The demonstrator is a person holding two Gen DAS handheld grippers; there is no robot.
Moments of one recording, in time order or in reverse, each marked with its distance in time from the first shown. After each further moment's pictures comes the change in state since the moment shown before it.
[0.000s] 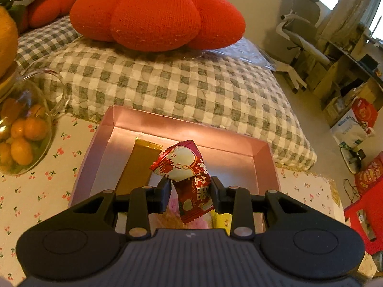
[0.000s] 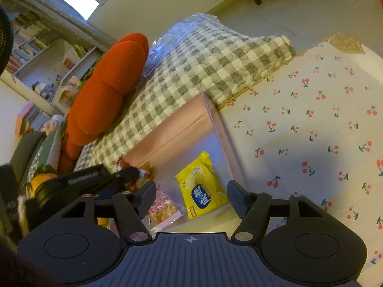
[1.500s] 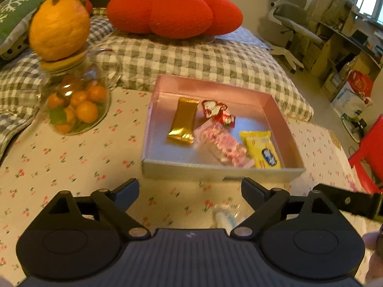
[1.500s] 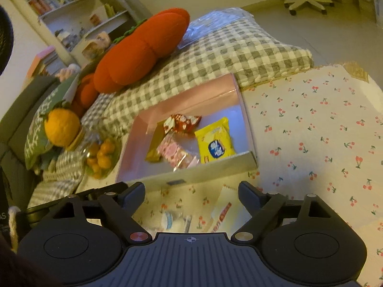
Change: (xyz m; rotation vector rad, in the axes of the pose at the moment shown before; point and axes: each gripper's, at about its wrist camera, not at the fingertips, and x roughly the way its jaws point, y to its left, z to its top) left arm -0.093 0.047 -0.073 0.117 0.023 0.045; right arm -0.055 0.036 -0.048 -0.267 0.087 -0.026
